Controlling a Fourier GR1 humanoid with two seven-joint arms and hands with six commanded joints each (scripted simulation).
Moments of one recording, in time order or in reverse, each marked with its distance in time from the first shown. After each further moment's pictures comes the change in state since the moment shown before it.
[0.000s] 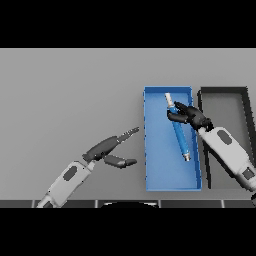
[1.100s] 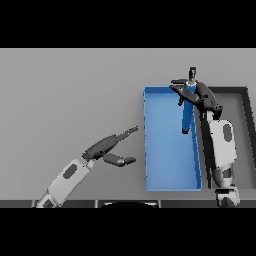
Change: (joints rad) left arm -0.011 0.003 0.011 0.033 0.002 -0.014 -0.022; right arm 0.051 0.411 -0.759 -0.011 0.407 0.228 0.003
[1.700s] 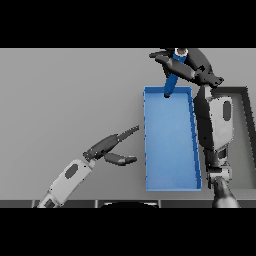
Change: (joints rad) left arm -0.007 -0.016 0.000 0.013 0.000 0.008 0.014; right arm -0.350 0.048 -0.089 -0.052 -0.105 0.160 -0.093
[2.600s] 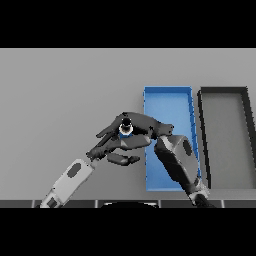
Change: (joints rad) left arm -0.016 -0.026 -0.007 0.023 0.017 -0.016 -0.020; right arm 0.263 0.274 0.364 -0.470 -0.192 0.130 0.085
